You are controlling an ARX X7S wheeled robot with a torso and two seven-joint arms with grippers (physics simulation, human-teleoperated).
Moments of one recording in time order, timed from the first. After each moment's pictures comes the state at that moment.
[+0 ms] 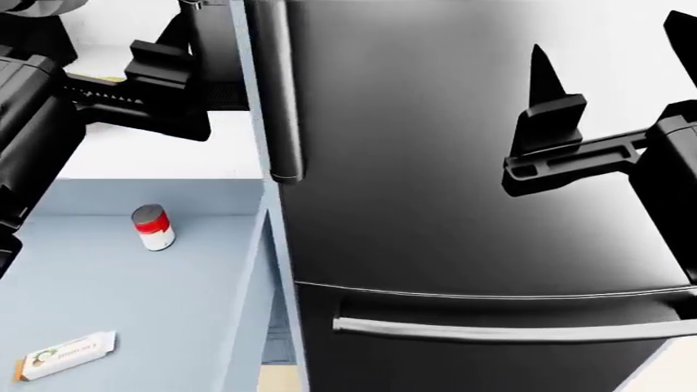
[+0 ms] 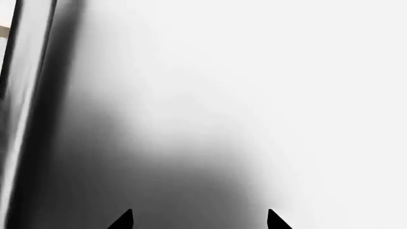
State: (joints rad) left arm -1.29 -0.62 0.05 0.62 -1.87 -1.33 -1.26; right arm 1.19 0.71 0.00 -0.78 1.88 1.32 1.26
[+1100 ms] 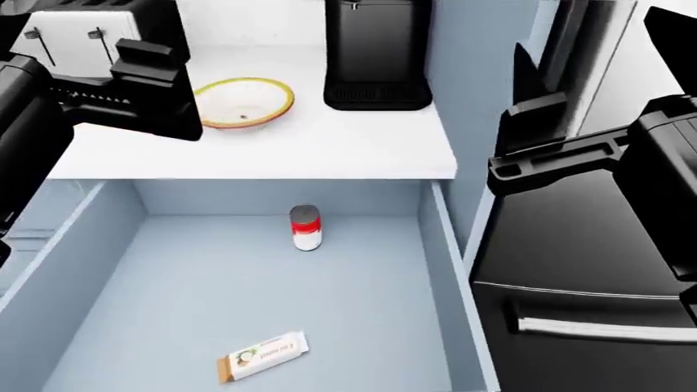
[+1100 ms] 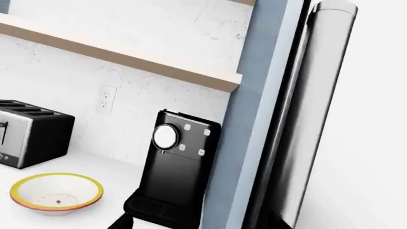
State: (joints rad) left arm -1.28 -0.67 0.07 0.64 -1.87 -1.26 -1.25; right arm 1.24 0.72 -0.08 -0.77 1.88 1.27 1.26
